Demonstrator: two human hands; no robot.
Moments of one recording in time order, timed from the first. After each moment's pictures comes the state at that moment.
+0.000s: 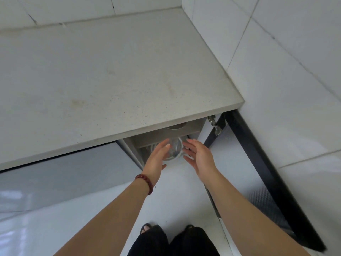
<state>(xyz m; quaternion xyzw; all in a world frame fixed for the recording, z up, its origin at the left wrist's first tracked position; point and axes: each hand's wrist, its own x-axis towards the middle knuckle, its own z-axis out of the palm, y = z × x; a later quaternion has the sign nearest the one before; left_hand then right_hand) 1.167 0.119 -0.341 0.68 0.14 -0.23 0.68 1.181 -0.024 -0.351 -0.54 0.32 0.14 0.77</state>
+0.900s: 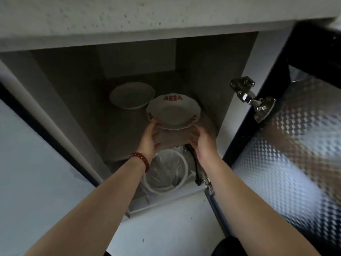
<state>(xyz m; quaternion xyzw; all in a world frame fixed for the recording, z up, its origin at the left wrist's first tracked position) 1.340 0.094 -0.614 0.59 0.16 -0.11 0.79 1.337 -0.050 -0.633 -0.52 0.26 -0.01 0.81</state>
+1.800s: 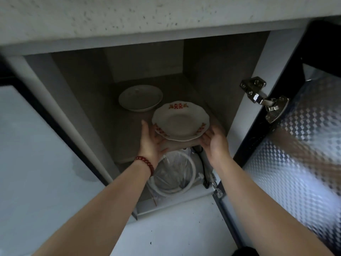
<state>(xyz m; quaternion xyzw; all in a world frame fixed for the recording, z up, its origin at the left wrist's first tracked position) 1.334 0.115 -0.618 0.51 0.16 -0.14 0.83 1.335 -0.052 -0.629 -0.47 0.23 -0.01 0.85</state>
